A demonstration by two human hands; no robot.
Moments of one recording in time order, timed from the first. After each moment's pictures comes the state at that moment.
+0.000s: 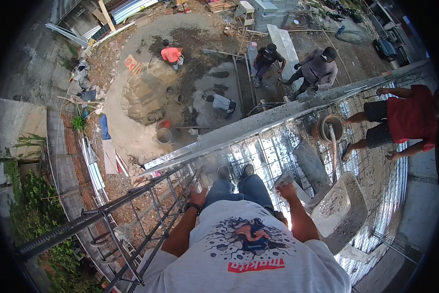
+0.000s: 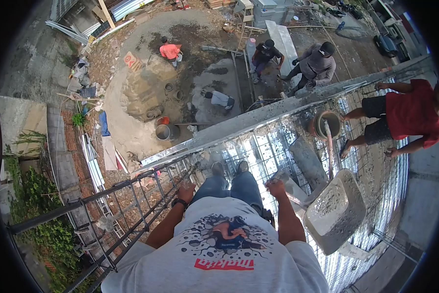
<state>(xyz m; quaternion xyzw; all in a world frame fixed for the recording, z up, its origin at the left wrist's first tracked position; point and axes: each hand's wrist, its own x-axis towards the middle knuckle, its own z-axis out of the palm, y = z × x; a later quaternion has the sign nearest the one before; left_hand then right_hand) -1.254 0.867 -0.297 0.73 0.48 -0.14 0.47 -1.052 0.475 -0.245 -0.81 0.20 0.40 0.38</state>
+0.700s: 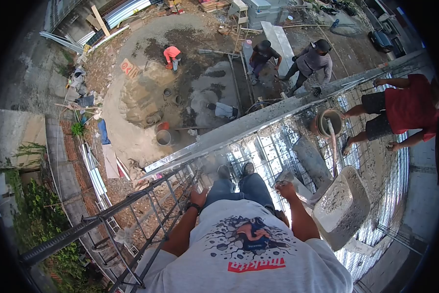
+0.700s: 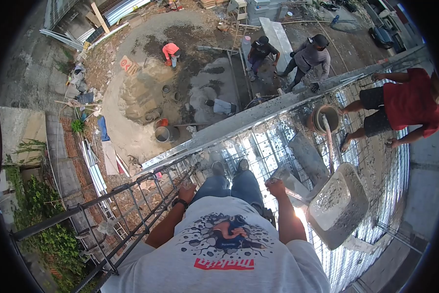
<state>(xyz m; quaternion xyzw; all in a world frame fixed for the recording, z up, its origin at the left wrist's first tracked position) -1.245 0.870 -0.285 0.73 0.46 -0.16 0.49 -1.062 0.471 -0.244 -0.83 0.18 0.40 0.34</state>
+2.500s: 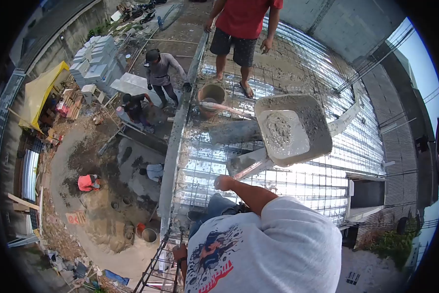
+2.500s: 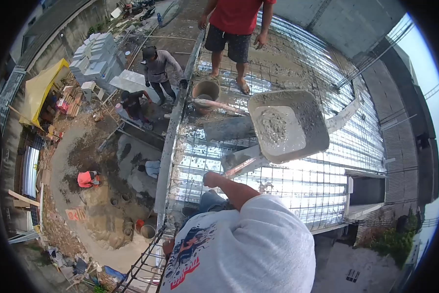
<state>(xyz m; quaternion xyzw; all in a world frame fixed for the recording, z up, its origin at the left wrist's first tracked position) -1.233 0.911 -0.391 0.91 0.14 -0.30 0.26 -1.063 0.433 -0.280 -0.94 -0.05 0.27 0.20</state>
